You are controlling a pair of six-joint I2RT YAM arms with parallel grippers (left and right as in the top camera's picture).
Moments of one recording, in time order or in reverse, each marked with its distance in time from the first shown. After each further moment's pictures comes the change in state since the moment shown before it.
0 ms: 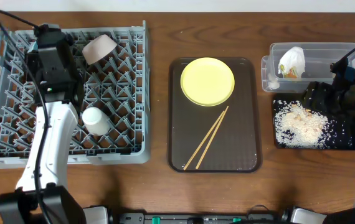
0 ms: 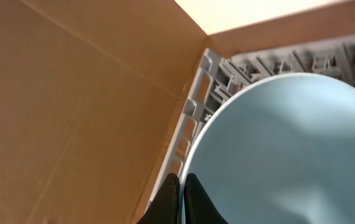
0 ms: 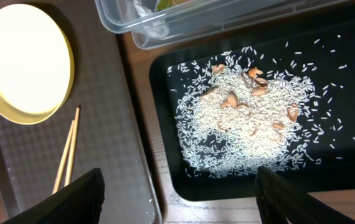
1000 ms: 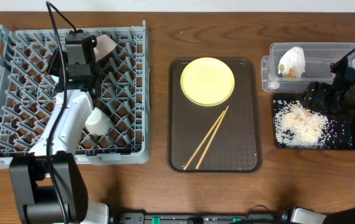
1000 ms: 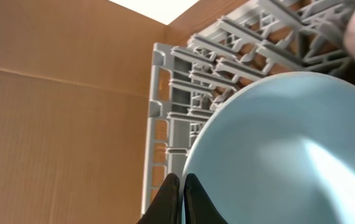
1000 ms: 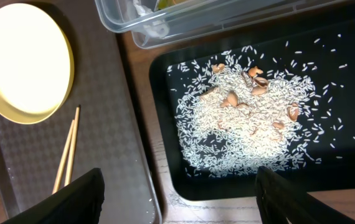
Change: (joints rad) left arm -0.080 0.151 -0.005 0.037 -0.045 0.192; right arm 0.000 0.000 0.000 -0.002 0.000 0.000
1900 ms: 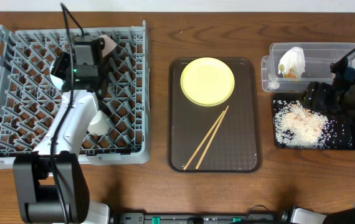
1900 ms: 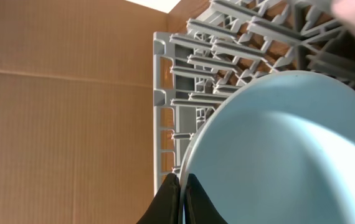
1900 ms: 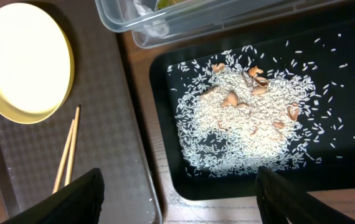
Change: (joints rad) left arm -0.065 0.003 -0.007 -0.081 -0.085 0.024; right arm 0.000 0.000 0.000 -0.001 0.000 0.000
